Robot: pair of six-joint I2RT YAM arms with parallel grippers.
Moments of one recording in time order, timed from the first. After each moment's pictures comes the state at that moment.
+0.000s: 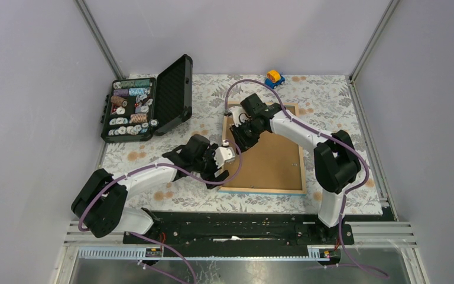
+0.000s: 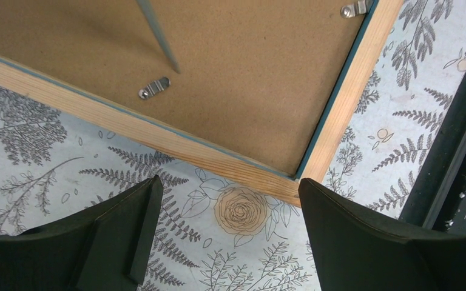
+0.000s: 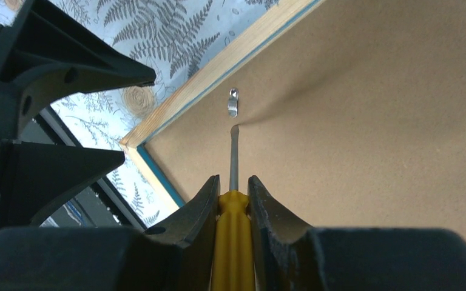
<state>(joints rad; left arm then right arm) -0.68 1.36 0.67 -0.20 0.39 0.39 0.63 1.88 1.47 -0.73 -0.43 -0.07</state>
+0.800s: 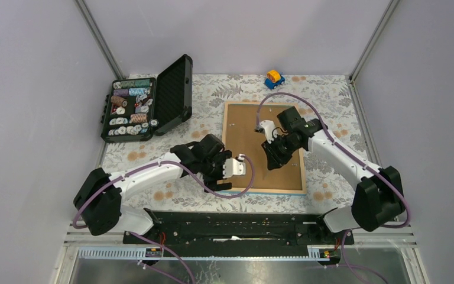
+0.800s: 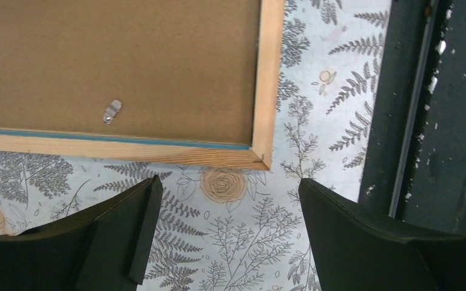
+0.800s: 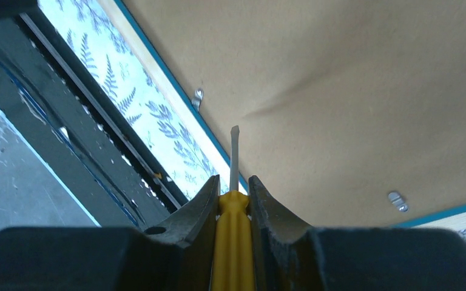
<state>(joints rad) -0.83 1.37 0.90 -0.58 0.32 0.66 0.48 1.45 1.11 -0.89 -0.46 -0.28</state>
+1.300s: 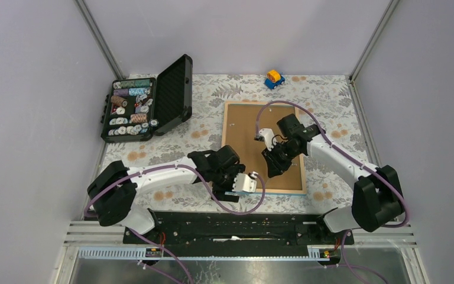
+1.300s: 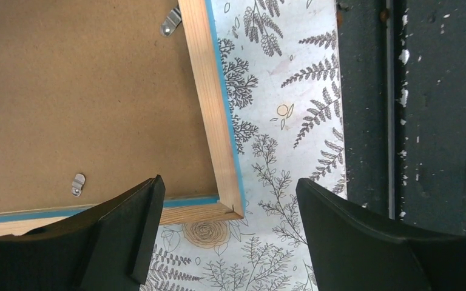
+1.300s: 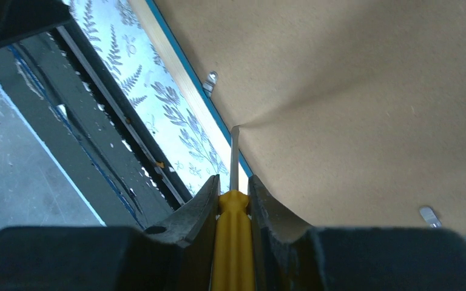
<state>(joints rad) -0.99 1.49 0.94 -0.57 0.30 0.75 0.48 1.42 1.00 -0.87 -0.50 -0.35</state>
